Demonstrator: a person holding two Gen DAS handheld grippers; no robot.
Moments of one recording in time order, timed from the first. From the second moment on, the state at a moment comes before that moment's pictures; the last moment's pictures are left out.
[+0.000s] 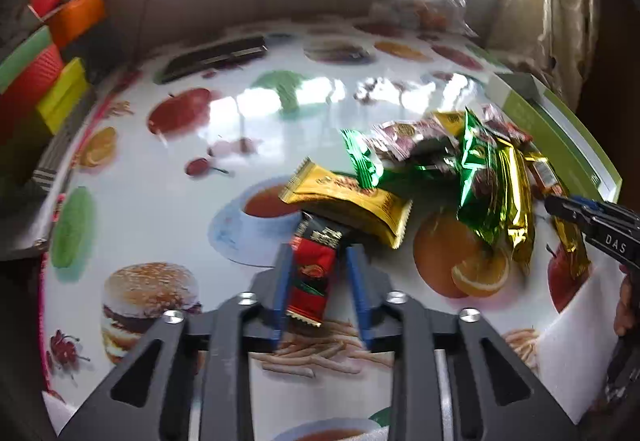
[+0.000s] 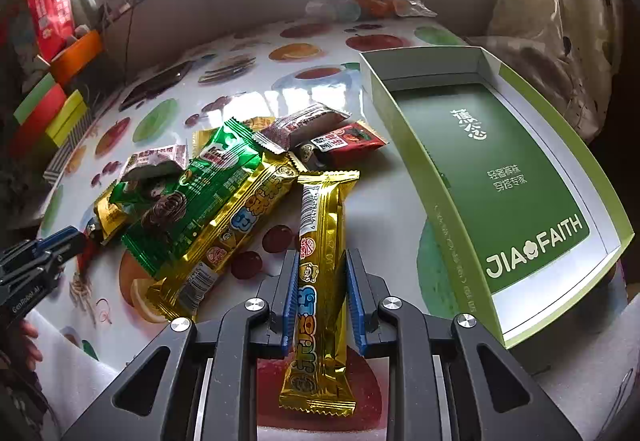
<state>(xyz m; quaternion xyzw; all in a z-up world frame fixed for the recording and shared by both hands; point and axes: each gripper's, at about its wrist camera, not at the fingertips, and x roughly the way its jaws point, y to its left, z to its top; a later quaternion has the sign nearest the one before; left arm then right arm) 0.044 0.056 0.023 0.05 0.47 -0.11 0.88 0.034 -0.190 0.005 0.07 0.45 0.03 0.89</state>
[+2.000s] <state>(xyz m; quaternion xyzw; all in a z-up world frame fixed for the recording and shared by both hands) 0.052 -0.037 0.076 0.02 0.43 -0.20 0.88 0.014 -0.214 0.046 0.08 0.41 0.02 0.91</state>
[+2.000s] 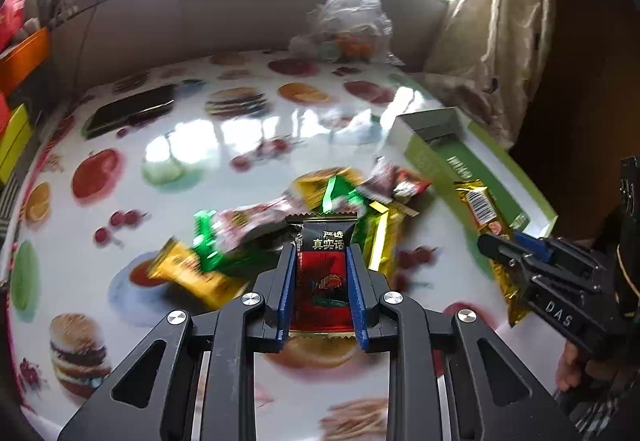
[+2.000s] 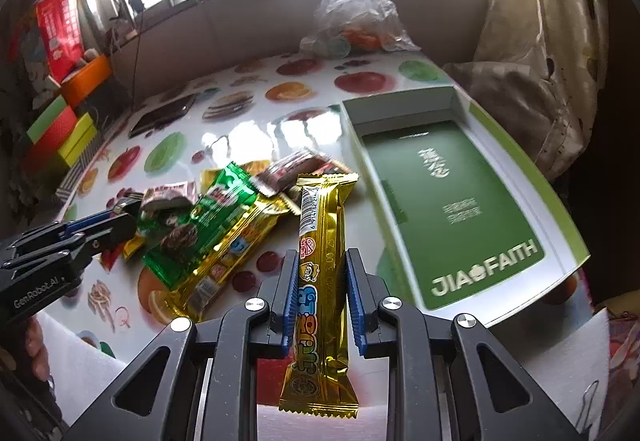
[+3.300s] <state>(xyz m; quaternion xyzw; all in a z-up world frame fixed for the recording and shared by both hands) 0.109 -0.223 0.043 -0.04 0.50 -0.30 0.81 0.035 -0.333 0.038 0.09 0.43 -0.07 0.90</state>
